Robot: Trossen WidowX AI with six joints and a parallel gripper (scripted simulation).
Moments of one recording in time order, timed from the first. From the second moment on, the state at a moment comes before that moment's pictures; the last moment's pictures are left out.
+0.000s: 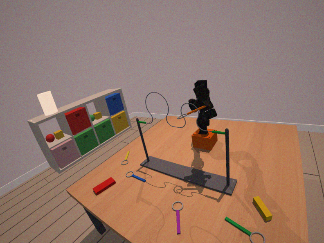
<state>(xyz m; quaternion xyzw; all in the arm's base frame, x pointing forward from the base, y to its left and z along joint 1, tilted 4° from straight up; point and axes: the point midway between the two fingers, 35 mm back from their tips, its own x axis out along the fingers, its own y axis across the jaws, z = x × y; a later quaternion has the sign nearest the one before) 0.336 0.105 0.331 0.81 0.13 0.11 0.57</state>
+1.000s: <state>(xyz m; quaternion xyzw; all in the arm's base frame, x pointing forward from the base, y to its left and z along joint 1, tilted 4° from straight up) 0.335 0.110 0.307 0.68 0.19 0.05 0.71</state>
